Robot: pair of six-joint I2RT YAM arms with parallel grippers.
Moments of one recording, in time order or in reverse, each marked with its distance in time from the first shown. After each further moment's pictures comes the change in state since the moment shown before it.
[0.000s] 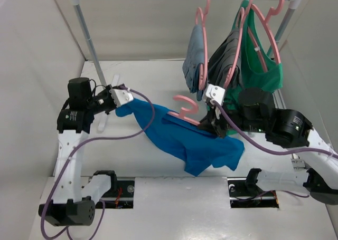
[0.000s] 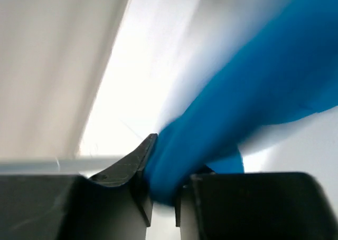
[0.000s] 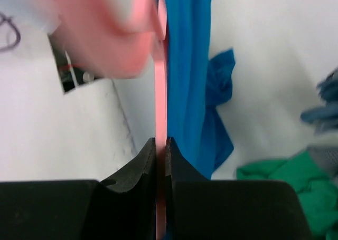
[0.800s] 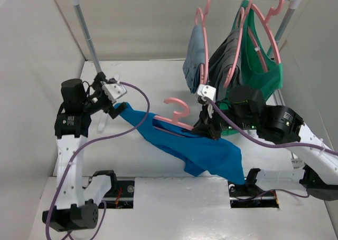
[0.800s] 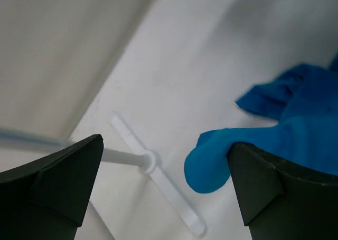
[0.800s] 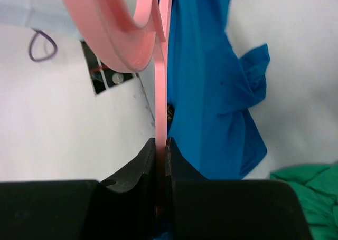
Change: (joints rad) left arm 0.081 -0.027 -0.032 0.093 0.046 -0.186; right arm 0.010 0.042 0.006 -0.026 -0.075 0.119
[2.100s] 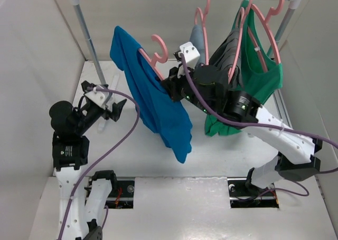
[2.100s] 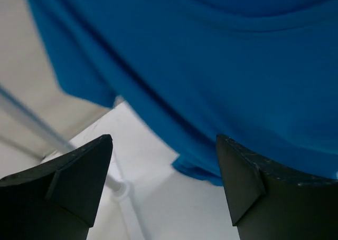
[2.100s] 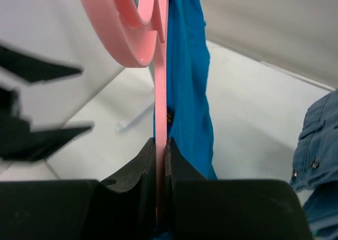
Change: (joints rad) left arm 0.006 -0.289 -0.134 0.327 -0.070 -0.560; right arm 0.091 0.361 0.326 0.384 0.632 0.174
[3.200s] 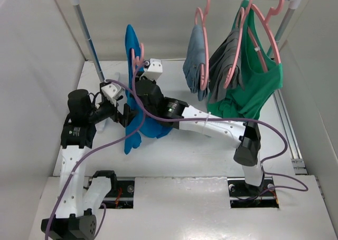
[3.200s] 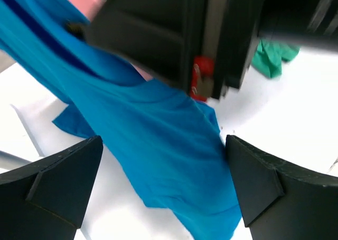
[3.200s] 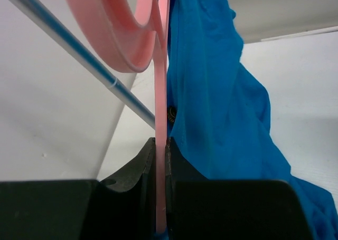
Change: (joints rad) left arm -0.056 0.163 -0.030 -0.173 0.115 0.001; right arm 0.039 0.474 0.036 0.452 0.431 0.338
